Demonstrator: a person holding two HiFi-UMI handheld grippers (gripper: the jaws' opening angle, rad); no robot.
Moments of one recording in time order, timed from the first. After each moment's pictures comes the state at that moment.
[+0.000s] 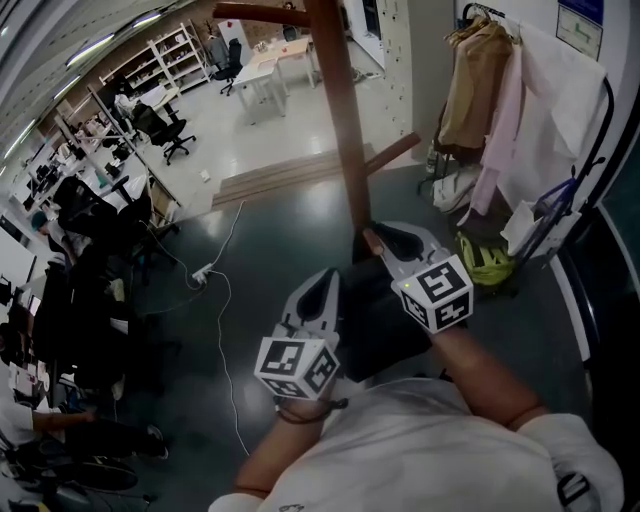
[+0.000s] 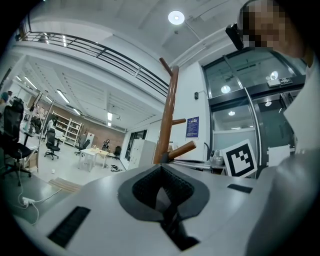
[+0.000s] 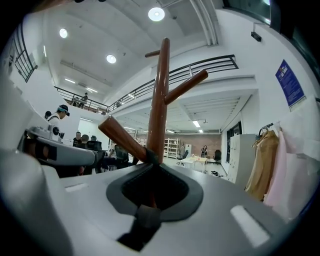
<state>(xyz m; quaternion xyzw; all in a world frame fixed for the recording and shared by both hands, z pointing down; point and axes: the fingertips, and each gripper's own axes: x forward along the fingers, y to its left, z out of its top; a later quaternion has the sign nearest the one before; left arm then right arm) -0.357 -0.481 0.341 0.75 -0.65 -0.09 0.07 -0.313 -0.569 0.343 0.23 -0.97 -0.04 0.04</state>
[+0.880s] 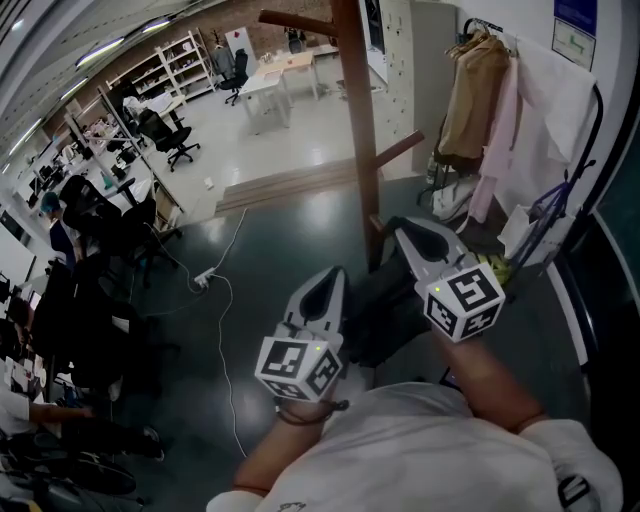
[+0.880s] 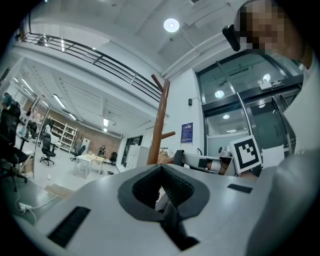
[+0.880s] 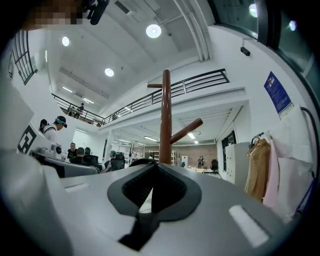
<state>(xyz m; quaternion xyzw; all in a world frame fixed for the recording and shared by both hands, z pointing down) -0.340 -0.424 0.309 0.76 -0.64 -0.11 0.04 -0.268 -0.508 0.279 0.25 -0.97 -0.04 -0.04</state>
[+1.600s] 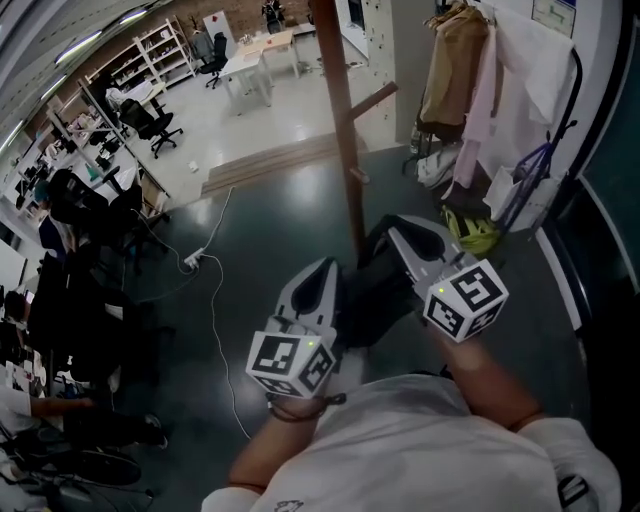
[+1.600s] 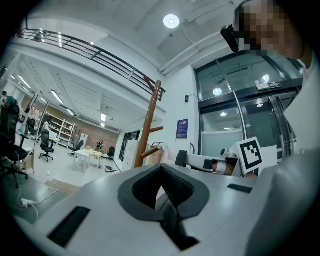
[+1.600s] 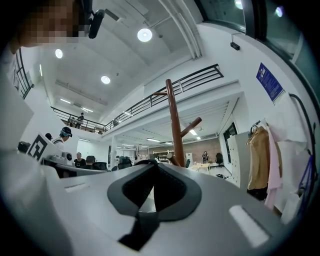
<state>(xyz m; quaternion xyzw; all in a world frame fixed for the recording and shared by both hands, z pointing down) -0.305 -0.353 0.328 0.77 -0.63 -0.09 0.06 -0.230 -0.420 0.304 0.23 -0.97 0.01 -0.06</state>
